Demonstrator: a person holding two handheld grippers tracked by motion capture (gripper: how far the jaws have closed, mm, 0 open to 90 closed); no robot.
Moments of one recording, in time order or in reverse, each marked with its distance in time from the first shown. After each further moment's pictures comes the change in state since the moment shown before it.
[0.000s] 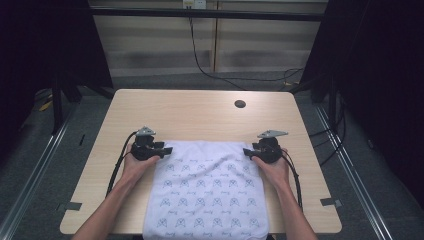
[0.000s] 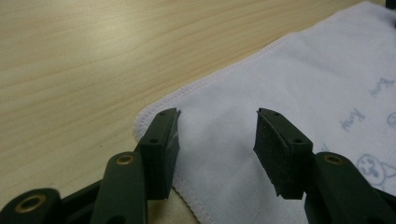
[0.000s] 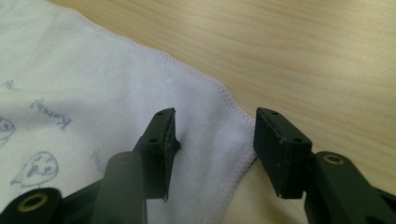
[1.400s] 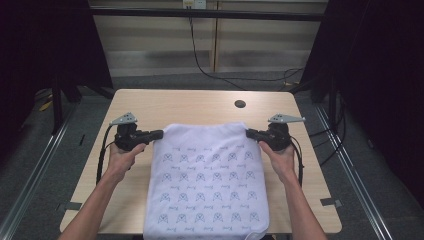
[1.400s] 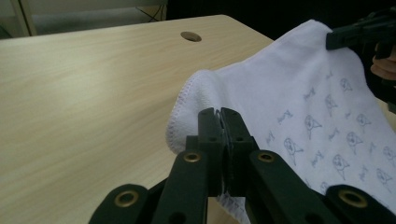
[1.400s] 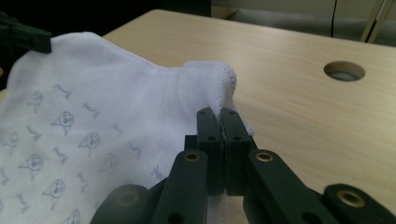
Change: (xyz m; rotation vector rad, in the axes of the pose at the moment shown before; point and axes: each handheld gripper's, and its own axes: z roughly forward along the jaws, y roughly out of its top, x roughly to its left) left arm -0.003 0.045 -0.072 -0.214 -0.153 0.005; right arm 0.009 0.057 -0.062 -0.221 0.180 0.021
